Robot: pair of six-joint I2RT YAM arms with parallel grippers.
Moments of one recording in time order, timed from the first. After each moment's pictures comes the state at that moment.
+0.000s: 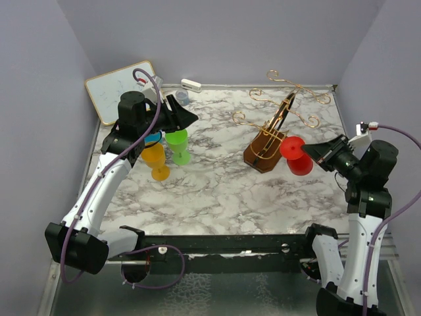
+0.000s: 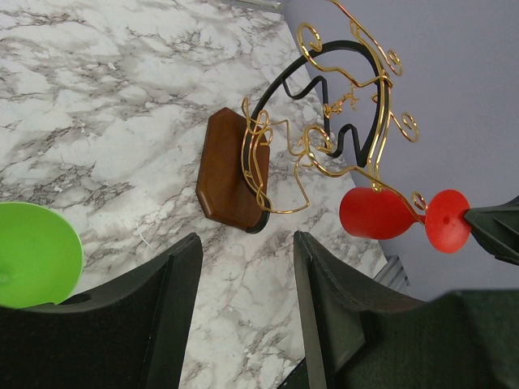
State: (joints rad) left arm -0.29 1.19 1.20 -0.27 0.48 -0.63; right arm -0.29 0.66 0.96 -0.62 -0.69 0.70
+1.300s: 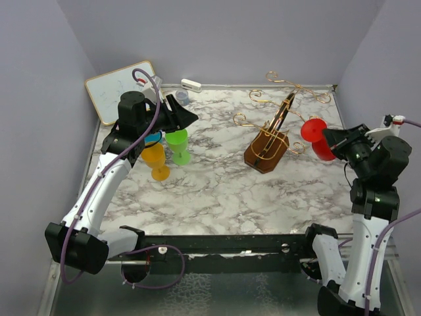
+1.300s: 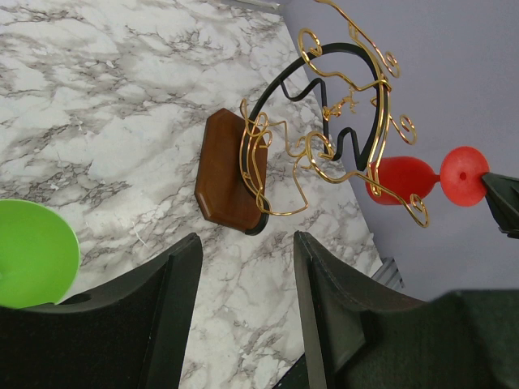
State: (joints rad) left arm -0.29 1.19 1.20 -0.27 0.48 -0.64; right arm -0.29 0.68 1.04 -0.53 -0.39 0.68
